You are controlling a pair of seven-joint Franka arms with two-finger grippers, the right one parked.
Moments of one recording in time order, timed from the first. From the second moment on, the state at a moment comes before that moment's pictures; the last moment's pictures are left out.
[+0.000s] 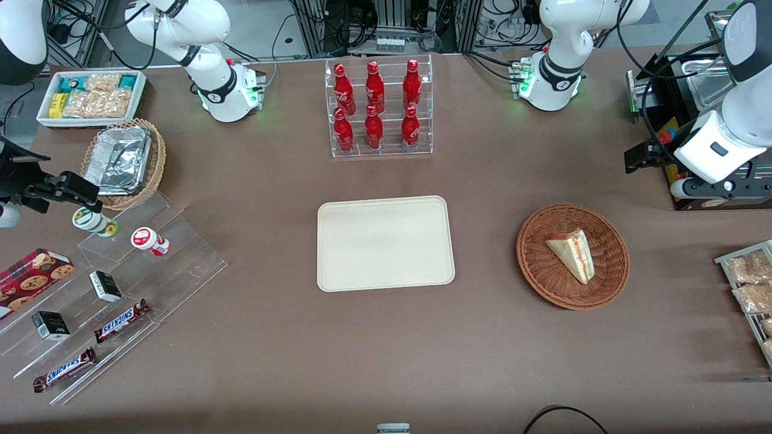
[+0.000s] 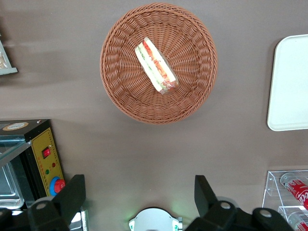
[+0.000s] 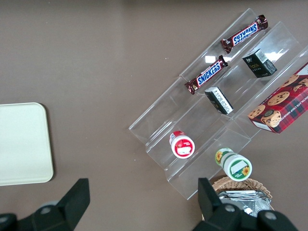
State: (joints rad) arm 0.00 -0.01 -0.07 -1.67 0.03 1.48 -0.03
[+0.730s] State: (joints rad) arm 0.01 0.00 -0.07 -1.76 0.02 1.57 -0.03
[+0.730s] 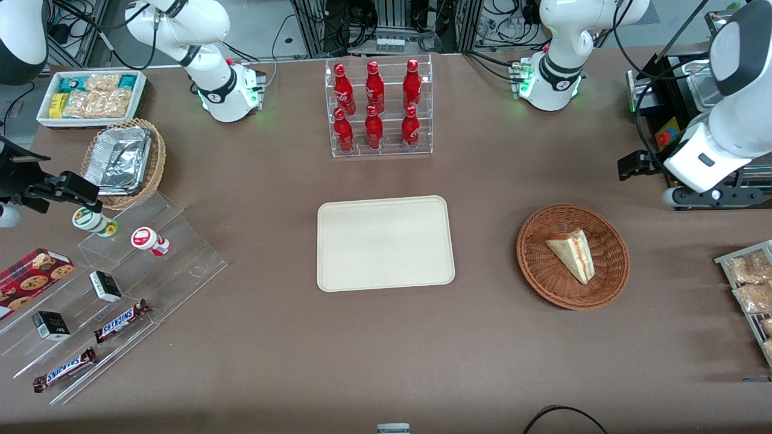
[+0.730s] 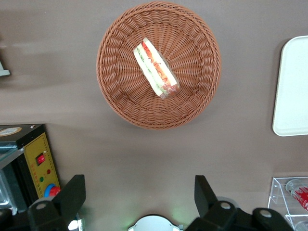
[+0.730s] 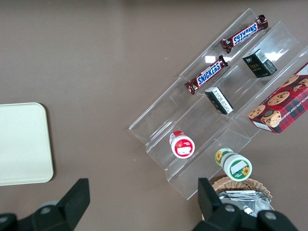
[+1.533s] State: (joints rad) arm 0.01 0.11 -0.07 -2.06 0.02 2.04 -0.03
